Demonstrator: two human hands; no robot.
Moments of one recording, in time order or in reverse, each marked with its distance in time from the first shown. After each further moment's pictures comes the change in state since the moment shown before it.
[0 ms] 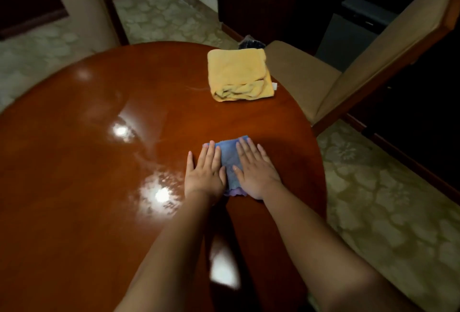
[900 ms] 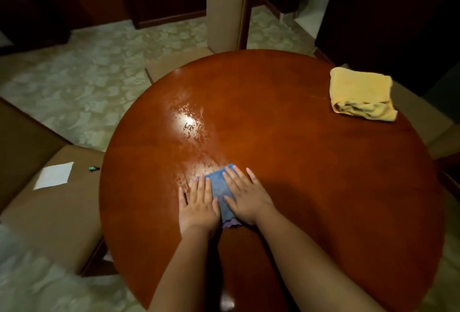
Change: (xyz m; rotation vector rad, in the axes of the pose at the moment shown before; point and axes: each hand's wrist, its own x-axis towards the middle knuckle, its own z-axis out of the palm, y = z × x) left_hand -0.195 -0.190 0.054 -0.138 -0.111 -0.535; right_hand -0.024 -0.261 0.043 -0.112 -0.026 -0.561
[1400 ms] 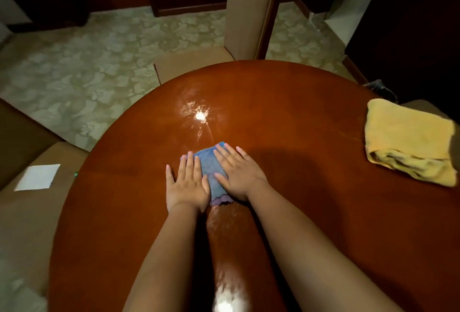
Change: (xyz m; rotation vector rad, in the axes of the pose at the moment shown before) left_hand 0.163 0.008 -0.060 -0.034 0.058 -0.140; right_hand 0.166 0.087 -0.050 -0.093 0.038 -0.165
